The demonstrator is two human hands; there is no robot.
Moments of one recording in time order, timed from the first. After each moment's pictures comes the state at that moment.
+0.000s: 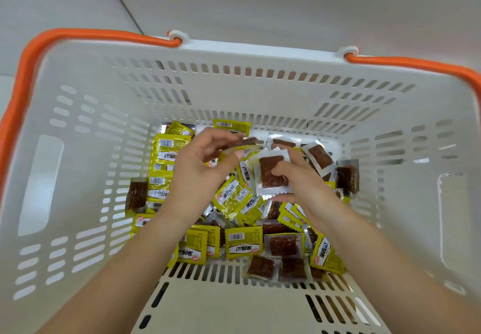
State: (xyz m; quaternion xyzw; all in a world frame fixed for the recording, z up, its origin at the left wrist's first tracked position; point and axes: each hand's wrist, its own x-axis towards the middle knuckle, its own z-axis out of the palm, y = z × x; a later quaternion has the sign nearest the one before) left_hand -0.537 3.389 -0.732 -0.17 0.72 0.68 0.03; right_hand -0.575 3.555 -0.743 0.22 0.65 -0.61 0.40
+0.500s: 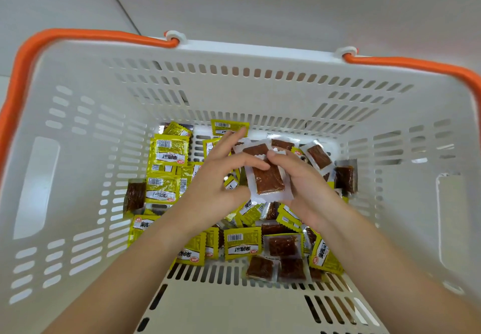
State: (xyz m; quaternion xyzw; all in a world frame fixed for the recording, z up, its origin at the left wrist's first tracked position) left_hand -0.530 3.395 -0.731 -0.05 0.80 0.57 0.17; right_hand -0.572 3.556 -0.744 0.23 0.51 -0.73 0.40
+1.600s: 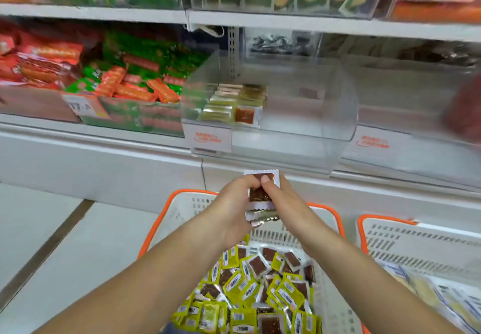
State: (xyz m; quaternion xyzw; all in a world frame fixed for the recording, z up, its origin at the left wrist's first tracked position) left_hand -0.499 3.433 -0.429 -0.17 0.53 0.81 0.16; right_hand -0.530 3.551 -0.454 -0.06 0.77 -0.60 0.20
